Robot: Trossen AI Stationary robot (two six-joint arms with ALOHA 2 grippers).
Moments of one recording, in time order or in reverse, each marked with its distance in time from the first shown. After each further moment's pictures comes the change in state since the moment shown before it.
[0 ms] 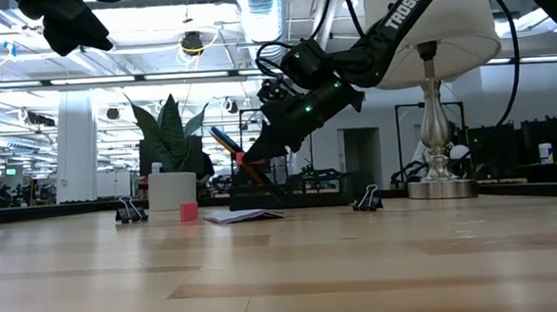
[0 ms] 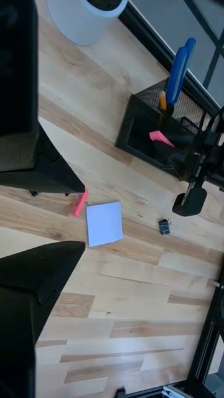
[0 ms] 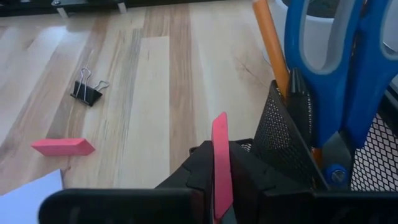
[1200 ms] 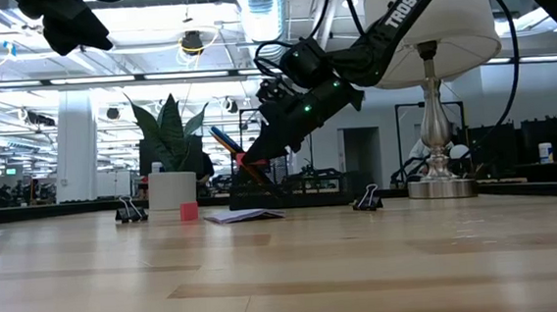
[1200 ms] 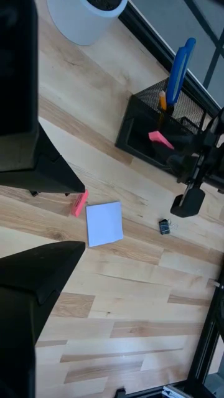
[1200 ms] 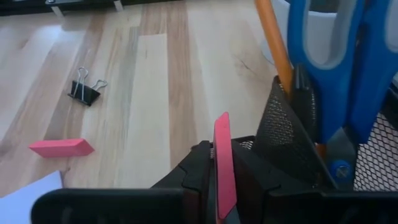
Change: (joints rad) left arm 0.000 0.000 0.000 0.000 0.000 0.000; right arm 0.009 0.000 0.000 -0.007 0.026 0.018
